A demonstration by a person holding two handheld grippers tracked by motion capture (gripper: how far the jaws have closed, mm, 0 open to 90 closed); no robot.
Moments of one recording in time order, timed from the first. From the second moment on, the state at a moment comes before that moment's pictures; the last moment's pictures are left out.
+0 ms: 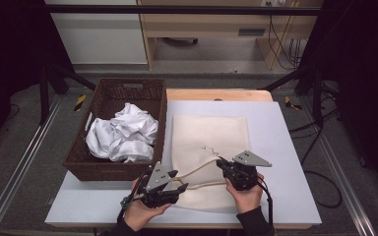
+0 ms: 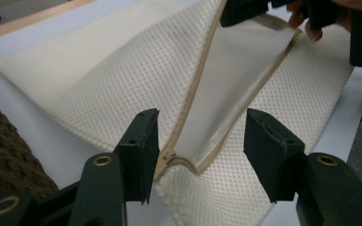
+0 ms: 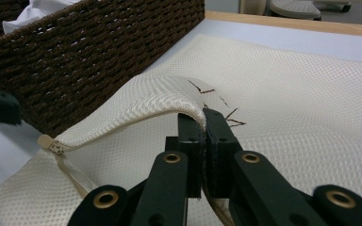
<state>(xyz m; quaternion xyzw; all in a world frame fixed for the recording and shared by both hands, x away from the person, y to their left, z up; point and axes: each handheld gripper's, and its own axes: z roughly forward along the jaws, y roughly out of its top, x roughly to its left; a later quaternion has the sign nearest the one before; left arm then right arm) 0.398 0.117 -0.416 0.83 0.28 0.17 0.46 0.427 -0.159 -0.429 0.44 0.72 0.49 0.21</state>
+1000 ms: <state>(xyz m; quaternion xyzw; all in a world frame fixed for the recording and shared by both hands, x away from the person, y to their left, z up) 0.458 0.173 -0.338 0.79 0.31 0.24 0.47 0.427 -0.161 -0.431 0.45 0.72 0.48 0.21</state>
